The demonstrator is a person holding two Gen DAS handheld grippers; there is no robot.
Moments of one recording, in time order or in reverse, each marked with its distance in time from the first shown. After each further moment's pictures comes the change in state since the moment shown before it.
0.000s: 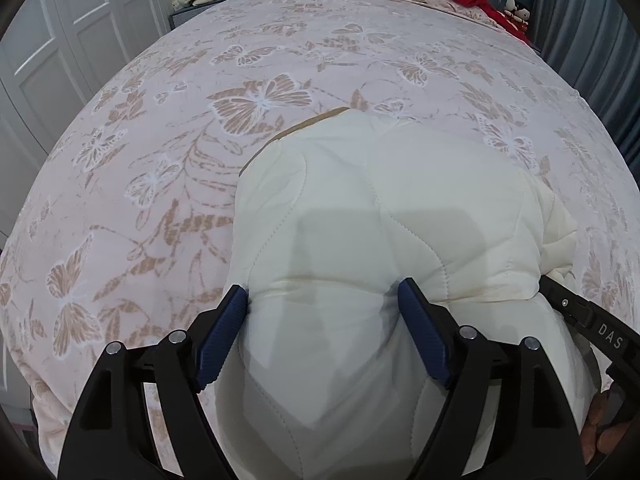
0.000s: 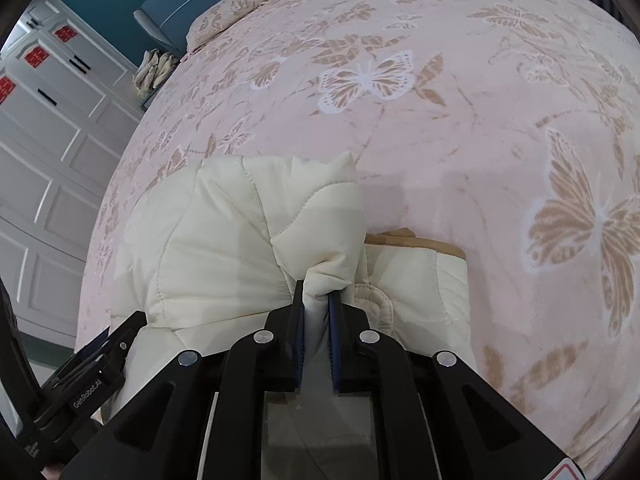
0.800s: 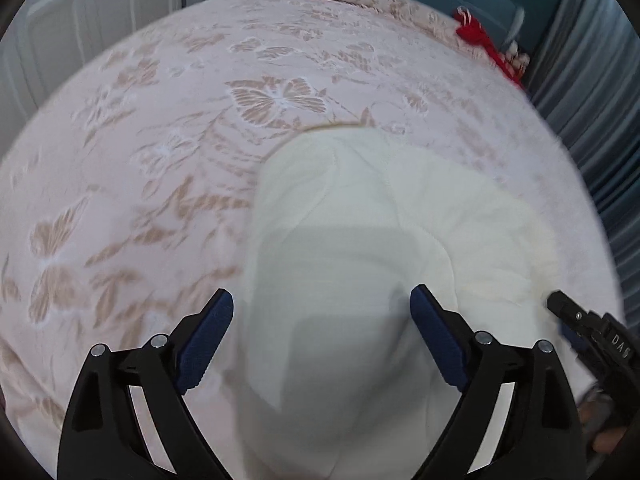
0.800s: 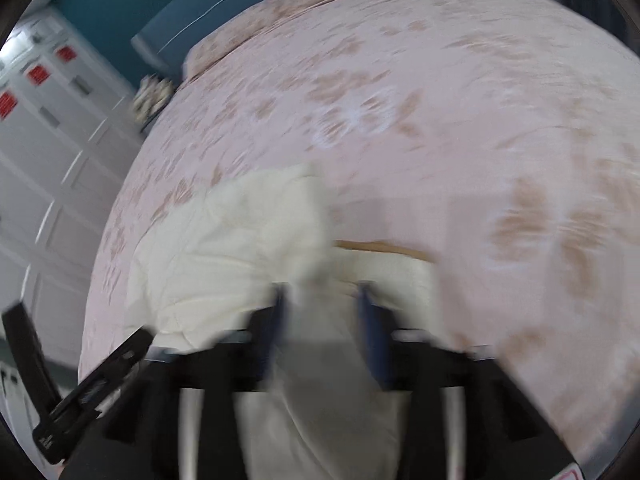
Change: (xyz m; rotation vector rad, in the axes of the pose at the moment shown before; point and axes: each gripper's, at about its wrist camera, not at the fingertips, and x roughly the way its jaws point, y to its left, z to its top) left arm -0.029 0.056 -0.013 -0.184 -0.021 -0.198; right arm -0.076 -0.006 -0.019 0.072 -0.133 -0.031
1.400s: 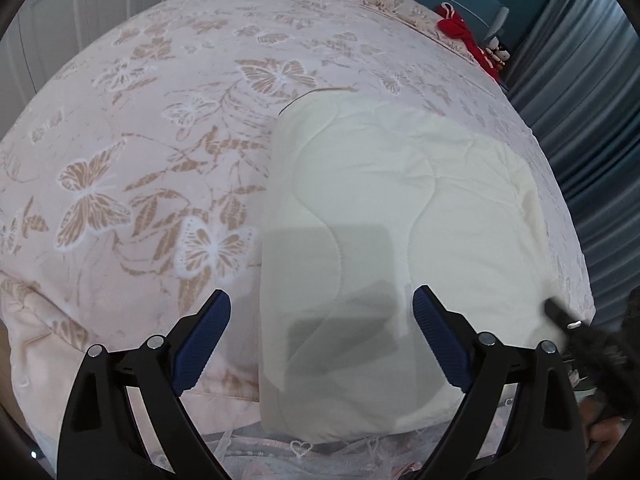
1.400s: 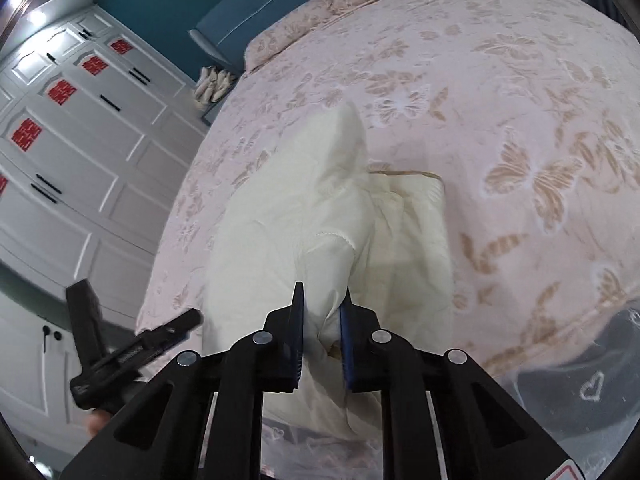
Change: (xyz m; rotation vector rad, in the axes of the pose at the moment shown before) left arm -0.063 0.014 -0.053 0.026 0.056 -0.063; right arm -0.061 -0.006 -0.061 -0.066 0.123 0.162
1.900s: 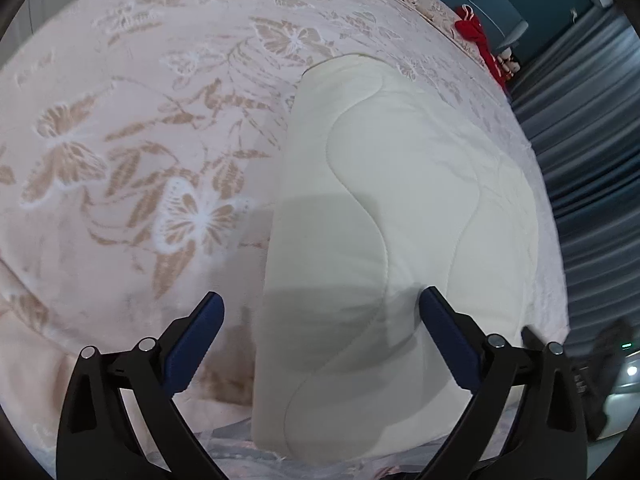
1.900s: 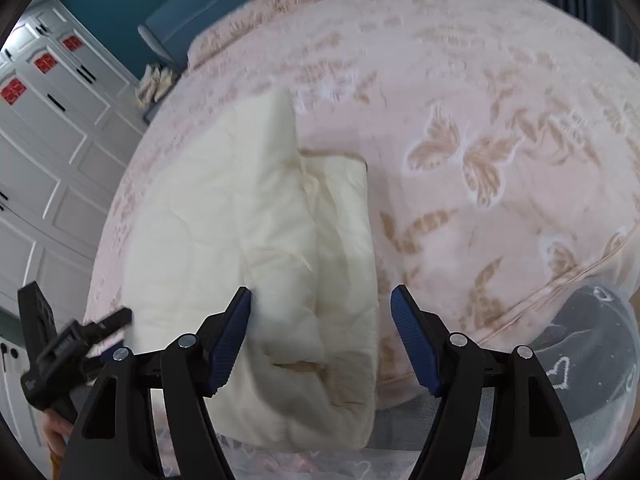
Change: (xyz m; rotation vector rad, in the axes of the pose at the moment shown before) left arm 0.036 0.028 -0.001 -0.157 0.094 -0.113; right arm 0.021 -0.021 -0.005 0.058 0.025 -0.127
